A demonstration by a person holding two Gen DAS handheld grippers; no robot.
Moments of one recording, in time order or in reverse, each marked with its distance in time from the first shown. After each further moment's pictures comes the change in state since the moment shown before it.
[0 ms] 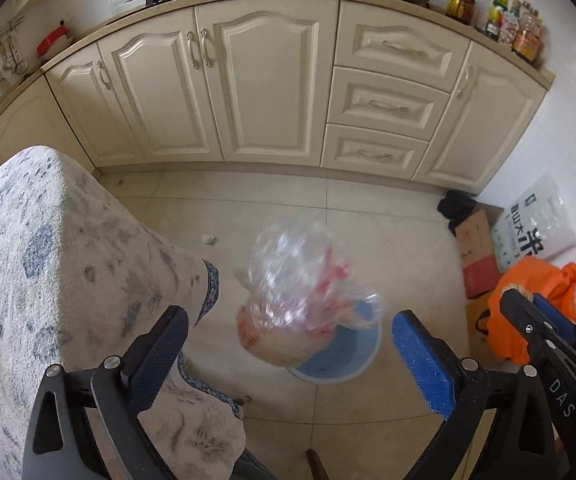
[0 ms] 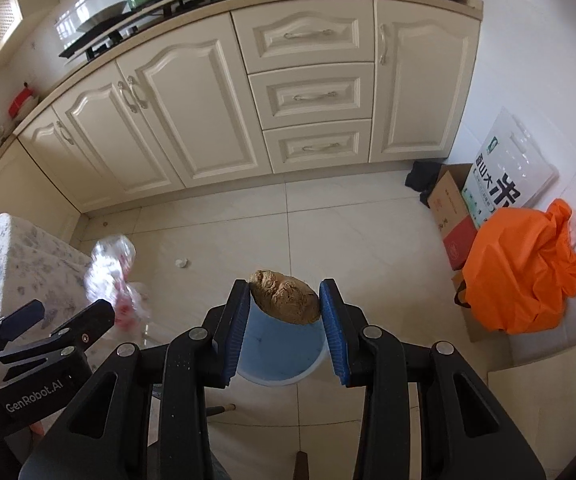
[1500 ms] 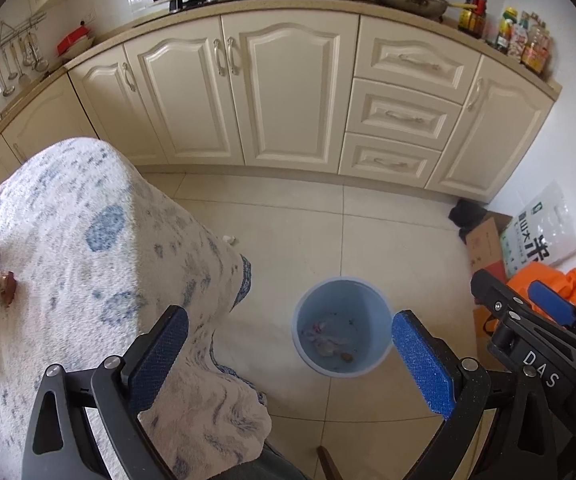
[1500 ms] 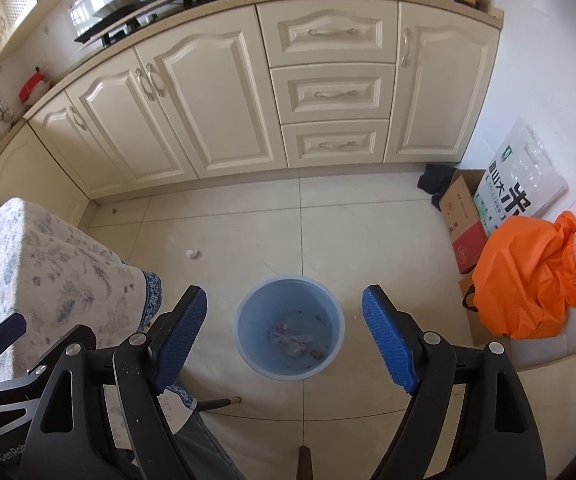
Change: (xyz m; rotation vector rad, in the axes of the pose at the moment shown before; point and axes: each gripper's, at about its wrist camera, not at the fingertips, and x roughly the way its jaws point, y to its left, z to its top) left arm -0.074 -0.001 -0.049 -0.038 -0.055 0.025; right arm -0.011 0.030 0.001 -0.044 0.005 0.023
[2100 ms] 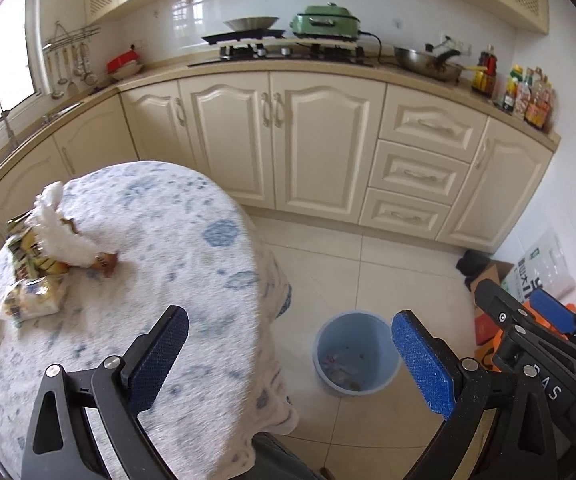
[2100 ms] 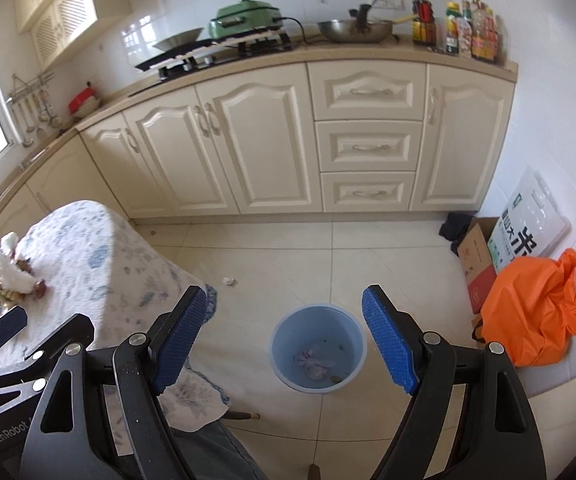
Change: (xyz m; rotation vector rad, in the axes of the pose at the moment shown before) left arm -0.132 0.045 -0.074 -0.101 -0.188 0.053; right arm -0.097 0.047 -0.027 -0.095 -0.170 0.106
